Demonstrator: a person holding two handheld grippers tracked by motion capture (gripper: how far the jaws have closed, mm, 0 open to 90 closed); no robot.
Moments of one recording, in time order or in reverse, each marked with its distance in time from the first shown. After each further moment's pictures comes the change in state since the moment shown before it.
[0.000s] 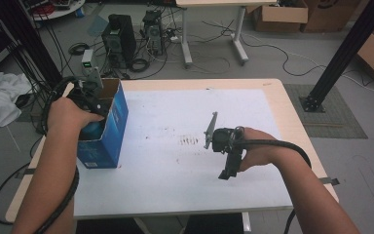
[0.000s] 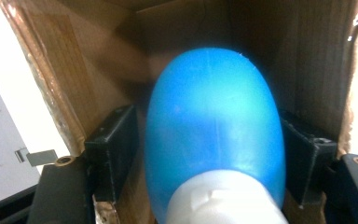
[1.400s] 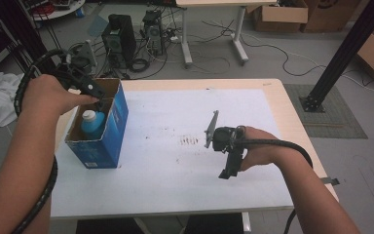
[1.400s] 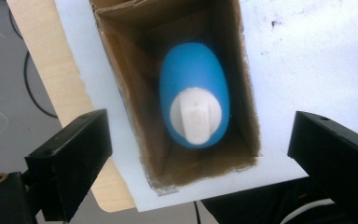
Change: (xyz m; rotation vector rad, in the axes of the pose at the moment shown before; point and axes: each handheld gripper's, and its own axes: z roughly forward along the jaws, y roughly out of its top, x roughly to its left) left arm -0.014 -0.020 -0.088 -0.078 0.035 0.102; right arm 0.002 0.000 -0.007 -0.007 -0.010 0.000
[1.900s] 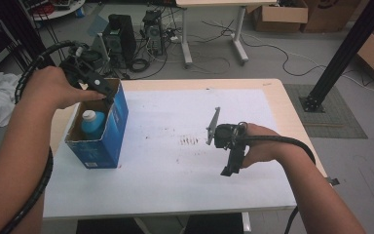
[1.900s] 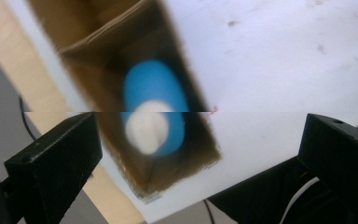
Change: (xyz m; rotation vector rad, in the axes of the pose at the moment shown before) left arm -0.029 0.006 -0.023 -0.033 -0.059 0.238; right arm -0.005 -0.002 -0.009 0.013 -0.010 0.007
